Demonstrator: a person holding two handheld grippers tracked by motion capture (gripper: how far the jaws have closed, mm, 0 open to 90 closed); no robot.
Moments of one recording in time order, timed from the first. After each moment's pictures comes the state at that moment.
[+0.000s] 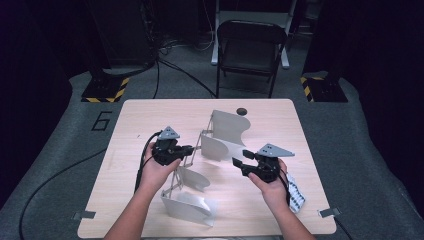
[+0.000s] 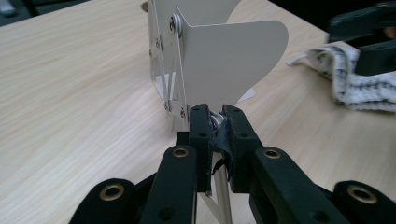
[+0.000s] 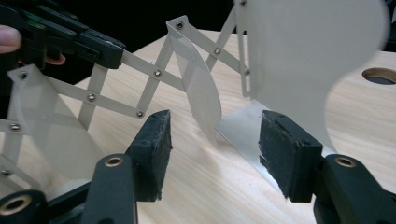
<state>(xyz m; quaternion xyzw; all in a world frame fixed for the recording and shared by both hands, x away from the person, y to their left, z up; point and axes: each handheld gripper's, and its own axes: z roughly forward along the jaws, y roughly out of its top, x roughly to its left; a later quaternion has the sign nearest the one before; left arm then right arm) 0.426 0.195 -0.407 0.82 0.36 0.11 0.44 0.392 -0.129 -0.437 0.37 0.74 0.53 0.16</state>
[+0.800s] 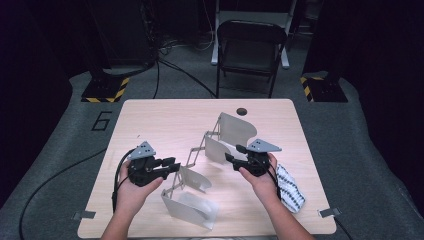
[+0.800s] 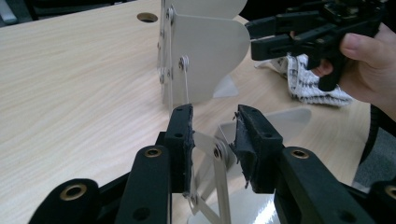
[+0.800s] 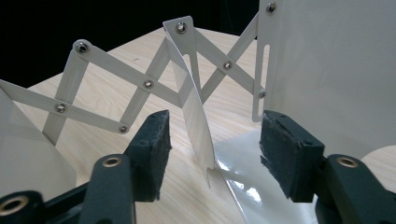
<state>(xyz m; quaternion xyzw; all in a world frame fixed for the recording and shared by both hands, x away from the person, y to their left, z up) 0.353 0.240 -0.389 0.79 0.36 0.11 0.48 0.411 -0.106 -0.444 0.37 0.75 0.52 0.18</state>
